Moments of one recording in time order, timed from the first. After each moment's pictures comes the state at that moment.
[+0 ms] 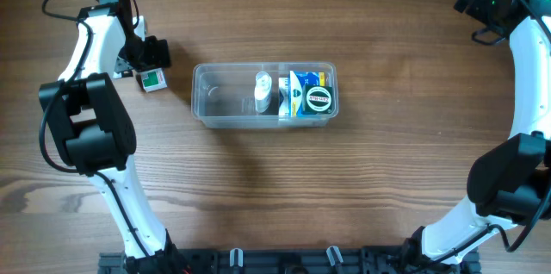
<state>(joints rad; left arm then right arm) 0.16 2.26 1.78 -0.97 0.02 -0.06 -0.26 1.89 1.80 -0.85 0.12 0.27</state>
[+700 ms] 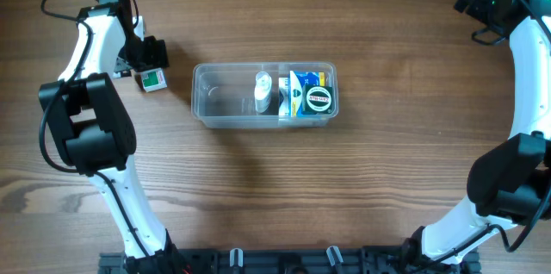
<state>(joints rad) 0.16 2.26 1.78 -0.96 -0.01 -0.06 -0.26 1.89 1.80 -0.85 0.12 0.27</state>
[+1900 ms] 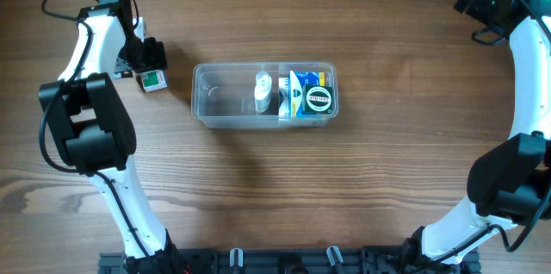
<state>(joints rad) 0.16 2.26 1.78 -0.98 -0.02 -0.05 -0.26 1.89 1.80 -0.85 0.12 0.27</state>
